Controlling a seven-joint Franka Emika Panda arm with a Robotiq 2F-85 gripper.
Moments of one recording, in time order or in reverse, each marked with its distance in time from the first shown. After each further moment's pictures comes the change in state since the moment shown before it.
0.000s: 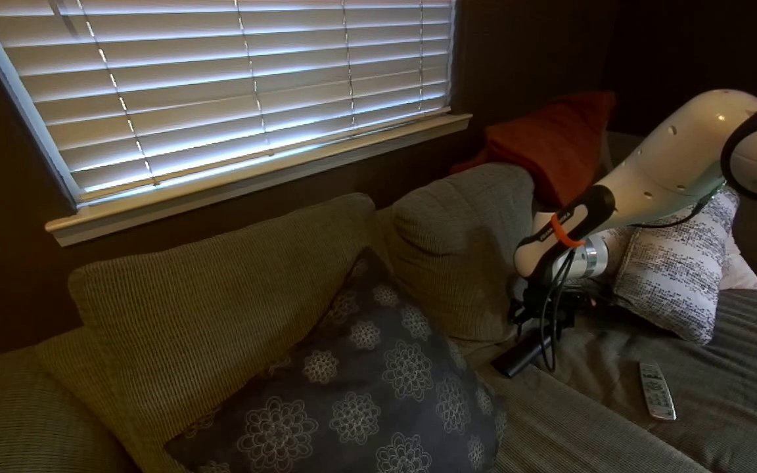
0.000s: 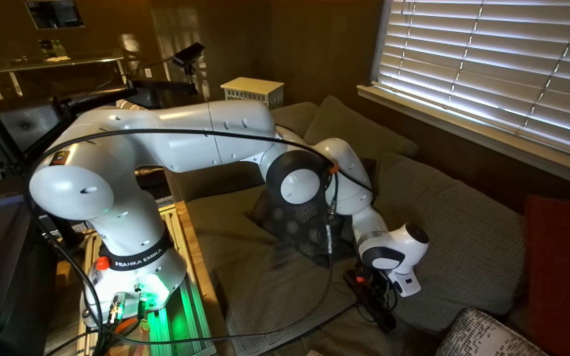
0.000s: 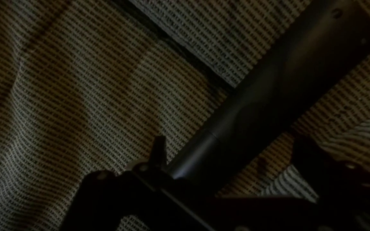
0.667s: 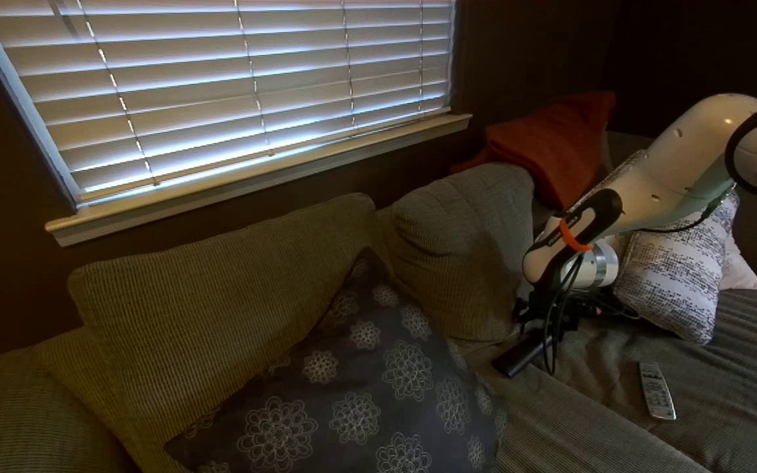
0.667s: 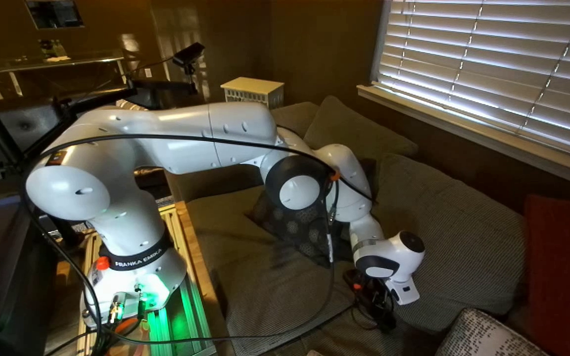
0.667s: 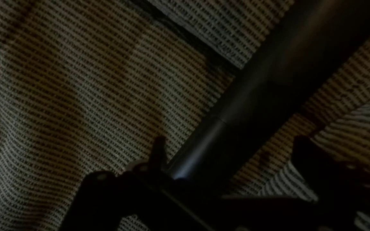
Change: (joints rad) arm -0.043 0.001 0.034 -0.055 0.015 0.144 -0.001
